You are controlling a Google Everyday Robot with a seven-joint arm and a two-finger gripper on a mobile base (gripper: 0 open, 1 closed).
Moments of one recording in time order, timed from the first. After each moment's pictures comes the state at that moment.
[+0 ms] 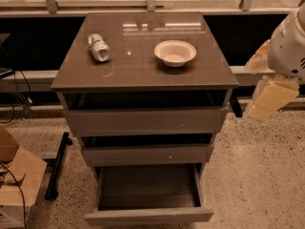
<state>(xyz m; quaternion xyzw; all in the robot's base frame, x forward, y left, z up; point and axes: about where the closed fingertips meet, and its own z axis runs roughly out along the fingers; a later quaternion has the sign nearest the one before) 0.434 -0.200 0.970 -0.60 0.78 -0.03 0.17</state>
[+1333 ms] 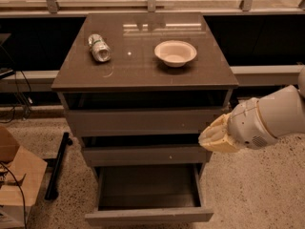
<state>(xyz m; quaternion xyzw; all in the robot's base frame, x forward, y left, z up) 0.428 -0.144 0.820 -0.59 0.73 0.16 0.29</state>
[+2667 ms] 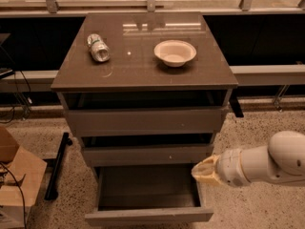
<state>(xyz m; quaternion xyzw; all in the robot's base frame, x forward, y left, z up) 0.434 -0.151 0.647 -0.53 0.75 0.24 0.32</state>
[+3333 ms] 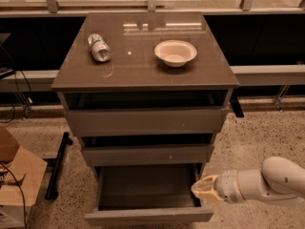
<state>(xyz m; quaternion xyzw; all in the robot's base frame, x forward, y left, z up) 0.425 -0.166 0.540 -0.46 0.77 0.32 0.31</state>
